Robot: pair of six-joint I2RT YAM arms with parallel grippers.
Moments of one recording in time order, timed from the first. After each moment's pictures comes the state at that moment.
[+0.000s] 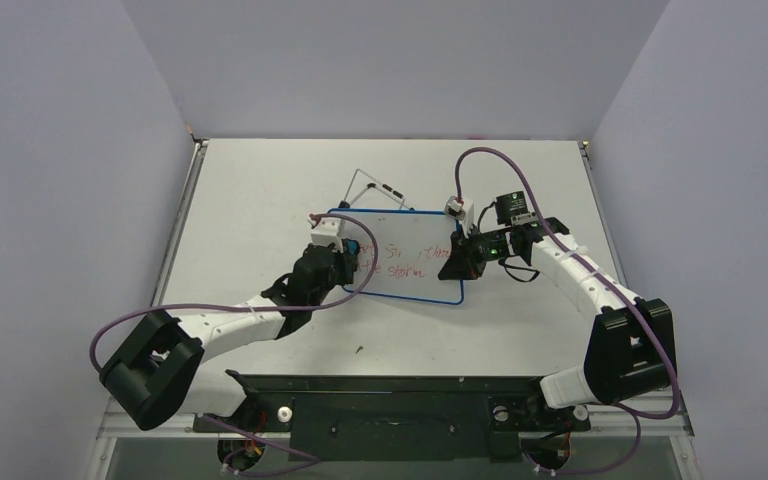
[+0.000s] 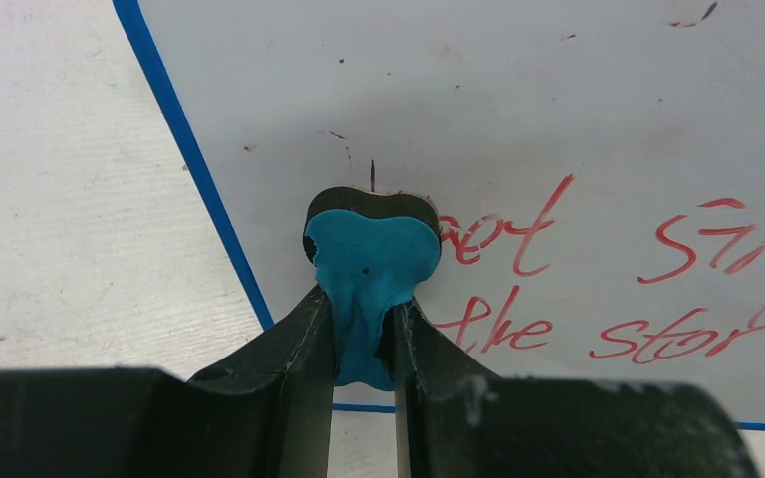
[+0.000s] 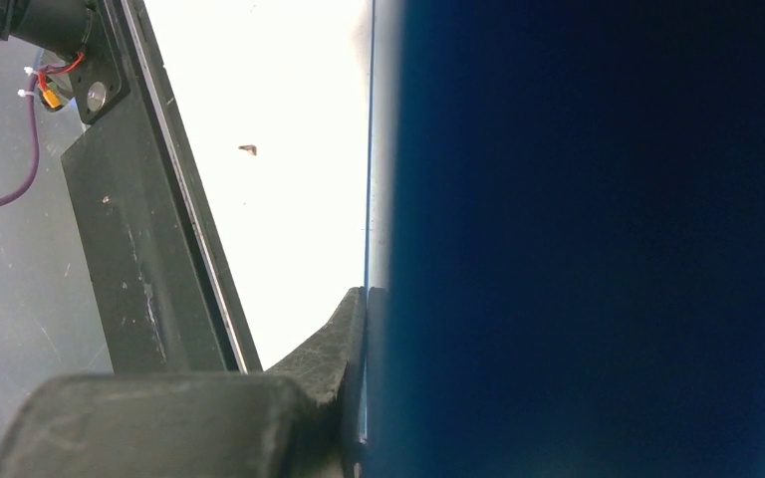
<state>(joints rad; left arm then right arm) -0.72 1.33 0.55 0.38 -0.34 -0.39 0.27 1.42 1.01 -0.65 -0.90 -0.41</state>
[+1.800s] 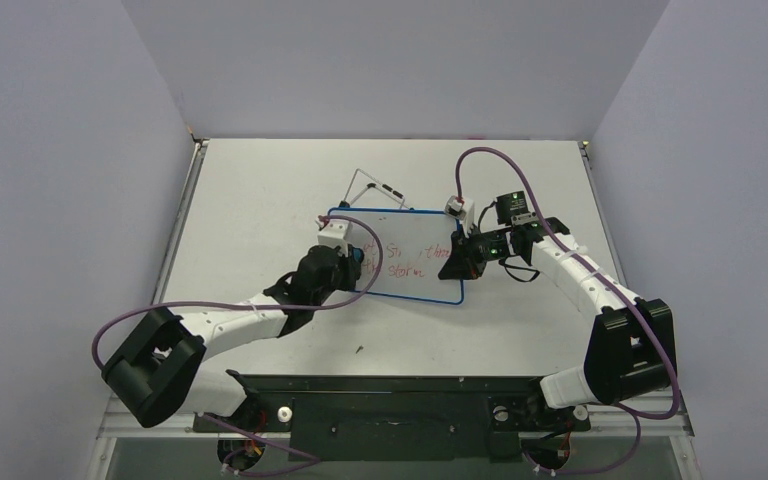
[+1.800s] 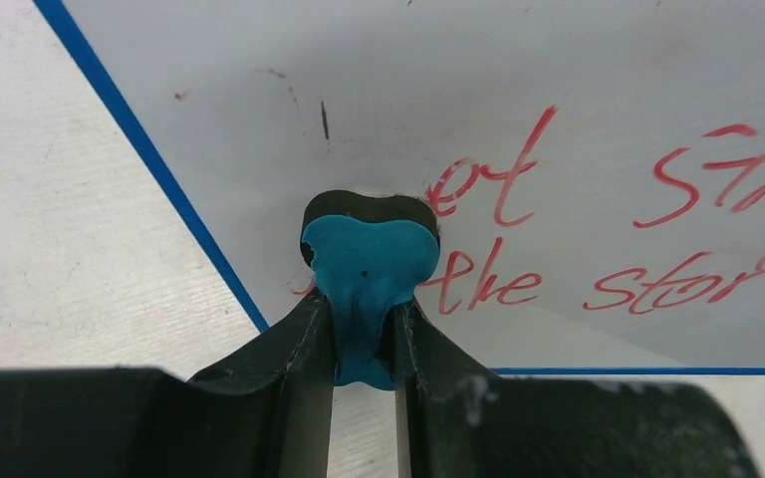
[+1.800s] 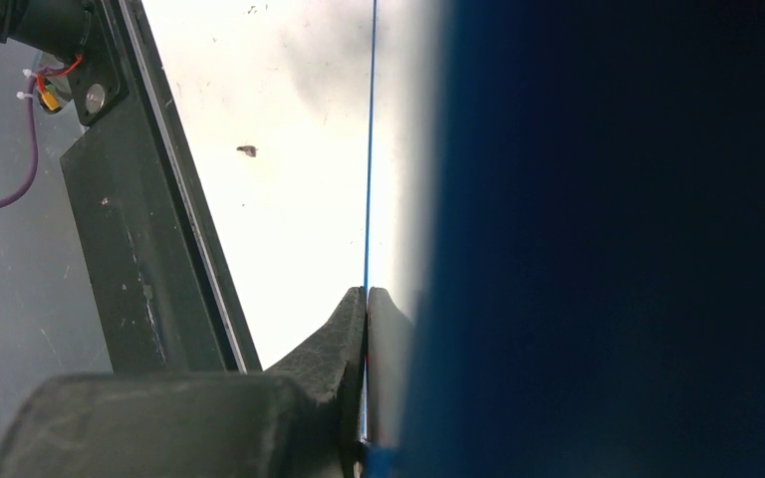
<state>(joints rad) -0.73 1.34 0.57 0.30 -0.28 -0.38 0.27 1.42 1.01 -0.65 -0.90 -0.41</state>
